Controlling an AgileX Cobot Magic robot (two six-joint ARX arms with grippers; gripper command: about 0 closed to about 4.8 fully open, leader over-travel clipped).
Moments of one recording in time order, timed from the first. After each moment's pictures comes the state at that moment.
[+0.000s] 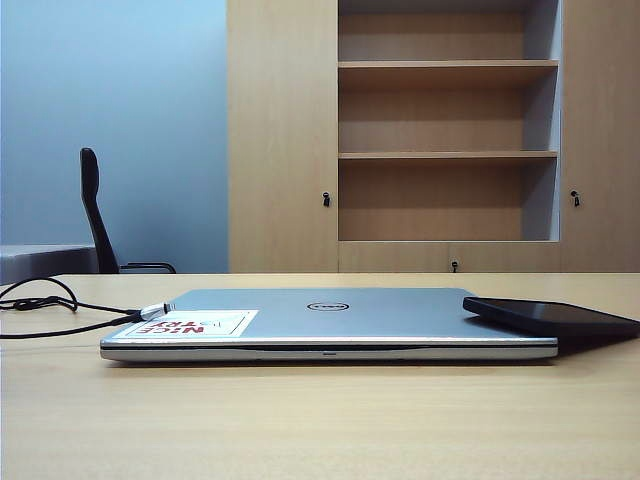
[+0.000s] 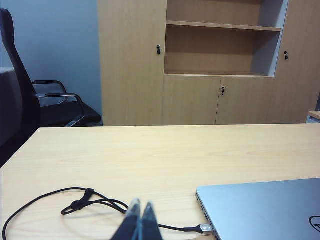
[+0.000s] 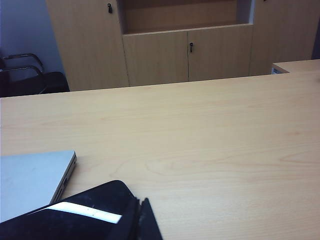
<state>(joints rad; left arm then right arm) -0.04 0.01 0.00 0.18 0.12 -0.04 -0.01 0.00 0.01 0.02 0.05 0.07</state>
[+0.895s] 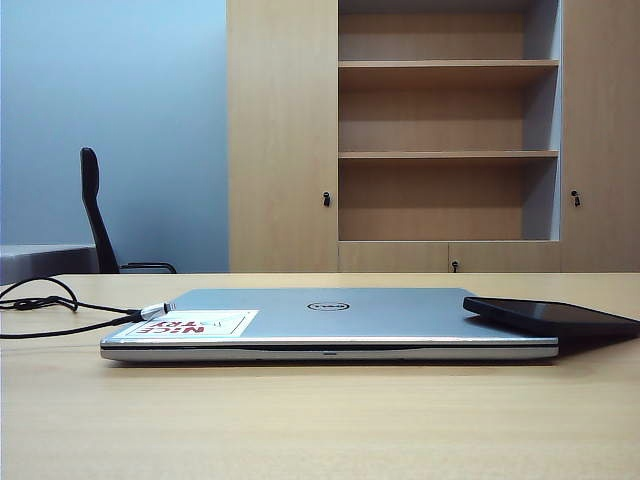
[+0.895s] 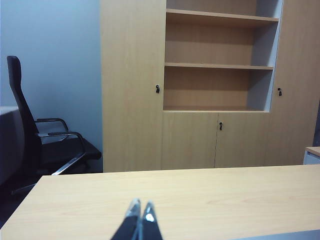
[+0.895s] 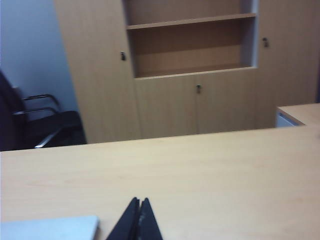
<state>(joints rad) -0.04 0.05 0.17 0.19 0.12 -0.04 -0.01 0.09 0.30 -0.05 0.01 0.08</state>
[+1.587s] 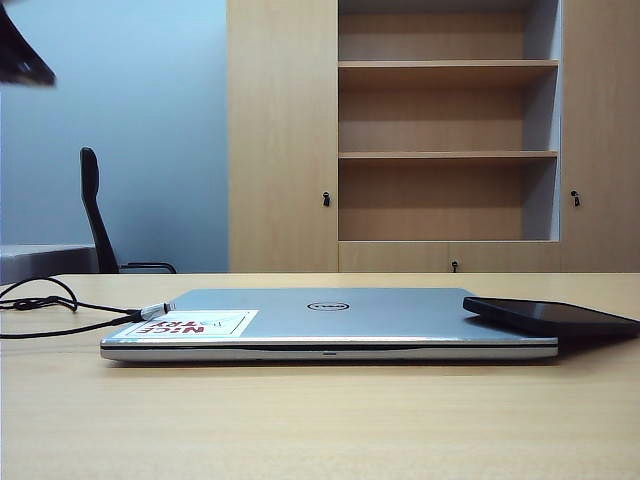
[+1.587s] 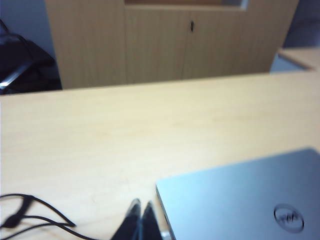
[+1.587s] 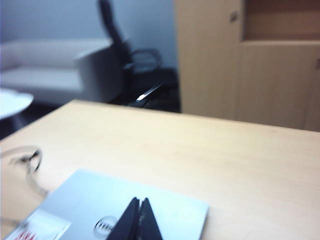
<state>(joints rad) -0.20 0.81 0.47 0.22 0.12 -0.01 0.35 0.47 0.62 -0.15 -0.03 0.05</state>
